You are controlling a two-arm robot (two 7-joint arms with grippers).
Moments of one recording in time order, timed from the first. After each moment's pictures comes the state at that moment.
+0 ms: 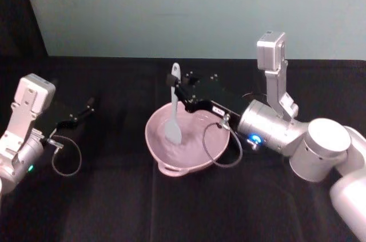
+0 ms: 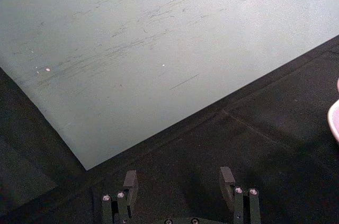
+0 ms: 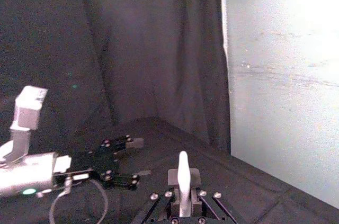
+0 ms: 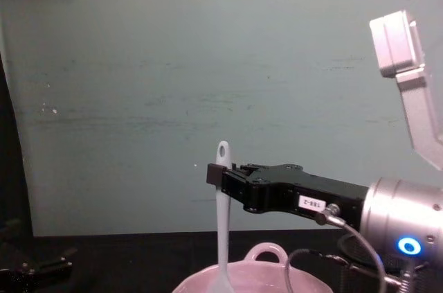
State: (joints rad) left arm -0.20 0.60 0.45 -1.41 -0.25 -0.12 0.03; right arm 0.44 0.29 -0.52 -1.29 0.51 -0.08 0.59
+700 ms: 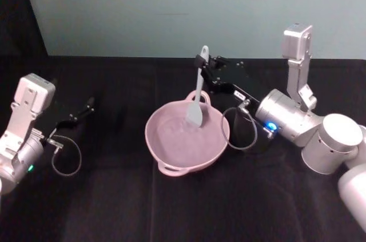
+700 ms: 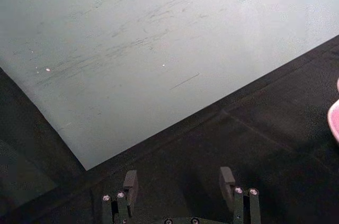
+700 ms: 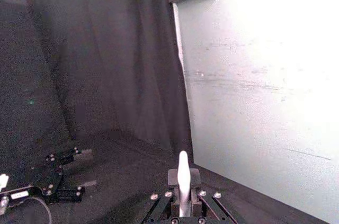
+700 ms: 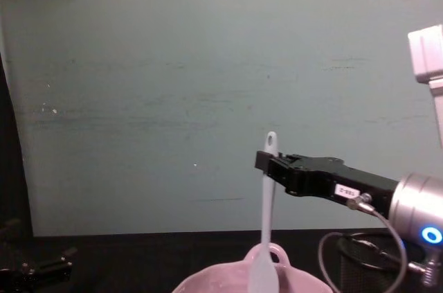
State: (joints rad) left arm -0.20 0.60 0.45 -1.41 -0.25 -0.12 0.03; right arm 0.46 0.27 -0.44 -1.18 0.52 -0.14 0.56
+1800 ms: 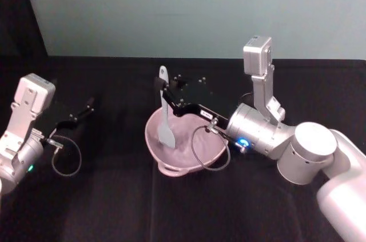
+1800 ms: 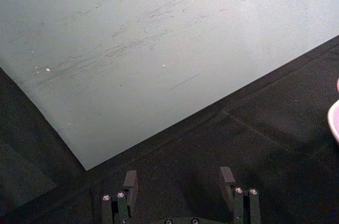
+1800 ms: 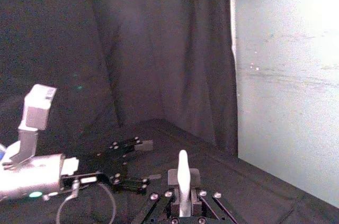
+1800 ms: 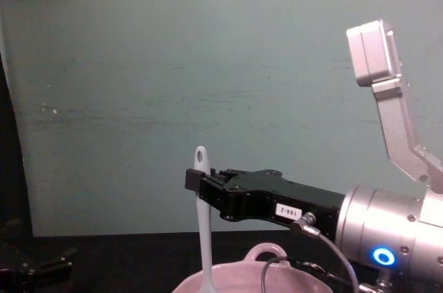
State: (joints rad) left arm -0.20 0.60 0.45 -1.41 -0.25 -0.12 0.03; right arm 0.43 0.25 -0.53 -1.28 0.48 -0.10 0.59
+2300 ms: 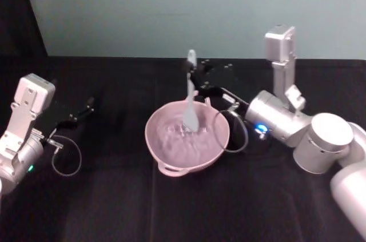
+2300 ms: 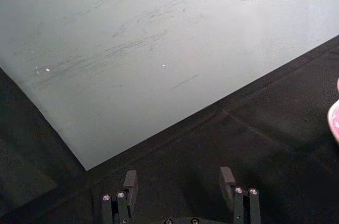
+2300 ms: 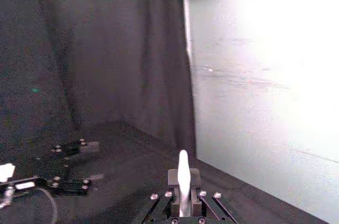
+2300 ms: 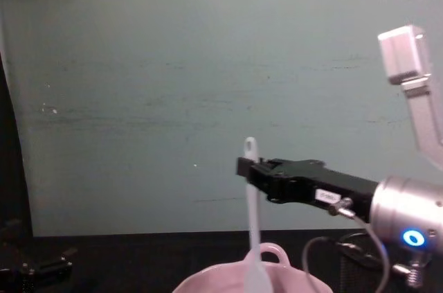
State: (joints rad) left arm -0.20 0.60 0.45 -1.41 -0.25 -0.12 0.03; right arm 0.47 0.26 -0.47 -1.19 0.47 -0.13 0.54
